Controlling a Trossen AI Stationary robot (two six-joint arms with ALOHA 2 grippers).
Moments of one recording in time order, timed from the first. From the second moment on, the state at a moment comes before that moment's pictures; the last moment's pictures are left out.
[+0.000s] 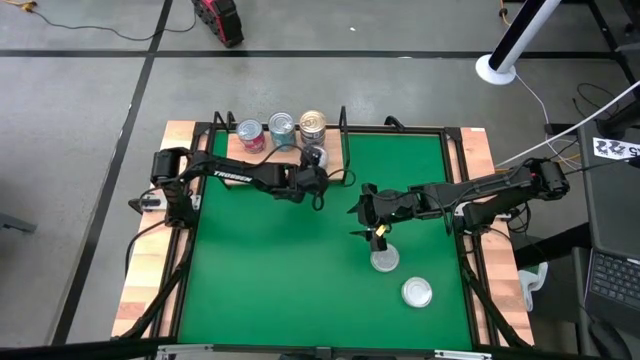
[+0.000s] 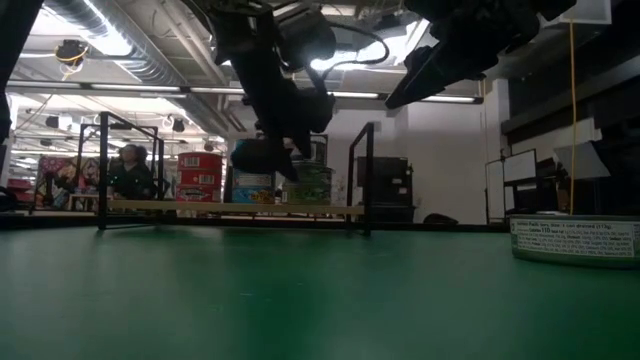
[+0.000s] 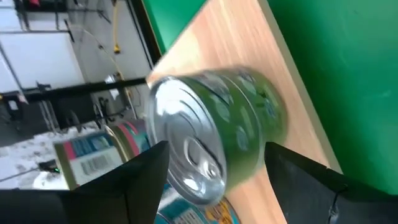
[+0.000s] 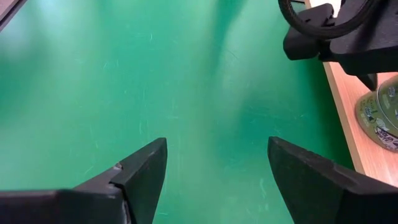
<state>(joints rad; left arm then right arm) 0.12 1.82 1.22 -0.40 -0.74 0.82 0.14 1.36 0.91 -0.25 0.06 -0.08</state>
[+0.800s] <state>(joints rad) -0.02 1.79 1.22 -0.48 -0.89 0.50 0.14 1.34 0.91 -0.49 0.05 -0.07</state>
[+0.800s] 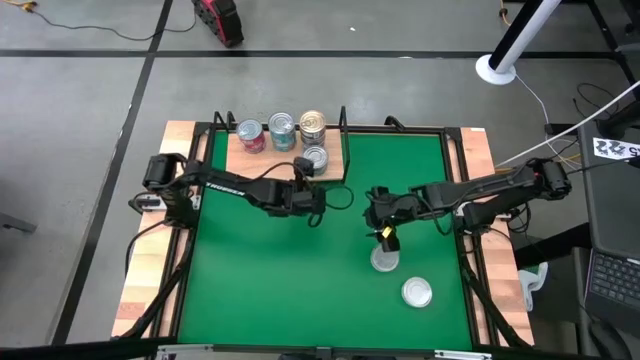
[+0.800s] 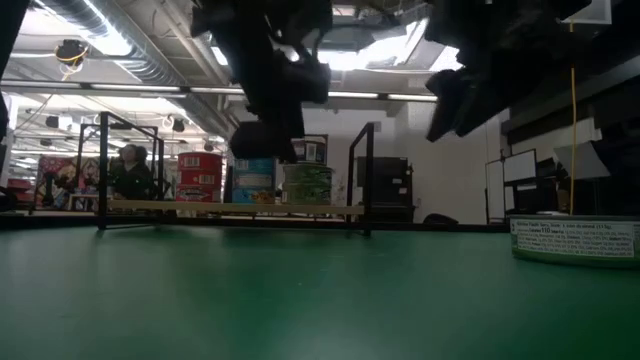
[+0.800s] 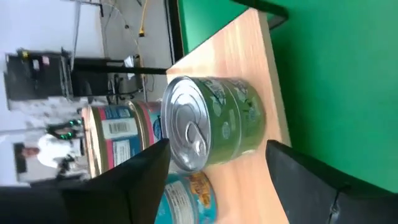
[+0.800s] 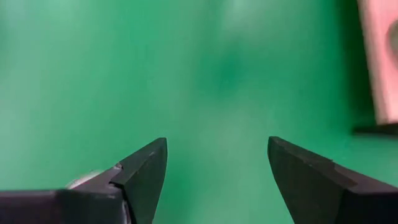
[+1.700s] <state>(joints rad) -0.27 1.78 1.22 -0.40 -0.58 -0.05 0.20 1.33 0.85 -0.68 -0.33 0.21</state>
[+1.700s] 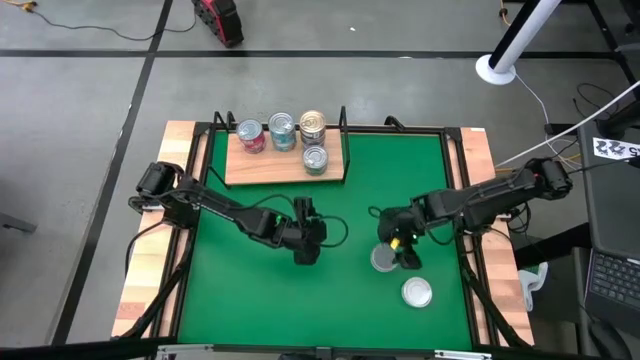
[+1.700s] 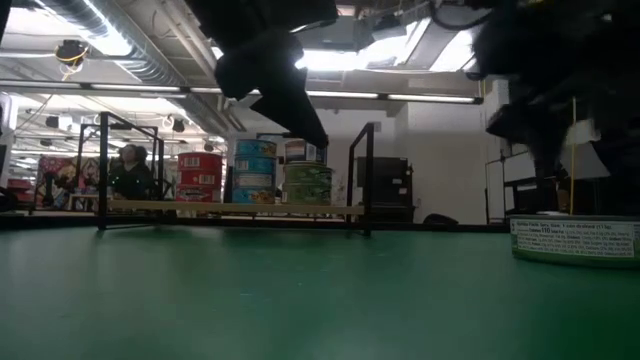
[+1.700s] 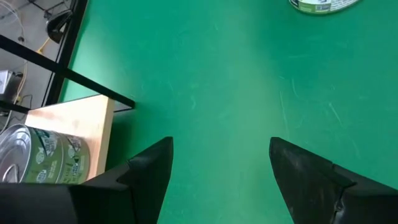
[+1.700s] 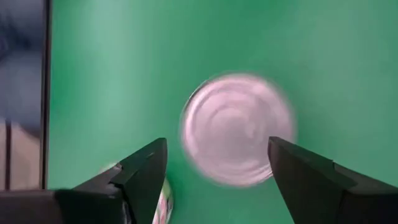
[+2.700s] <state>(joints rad) -0.21 1.91 1.22 0.21 -0.34 0.10 0.69 1.54 0.85 -0.71 0.29 0.26</state>
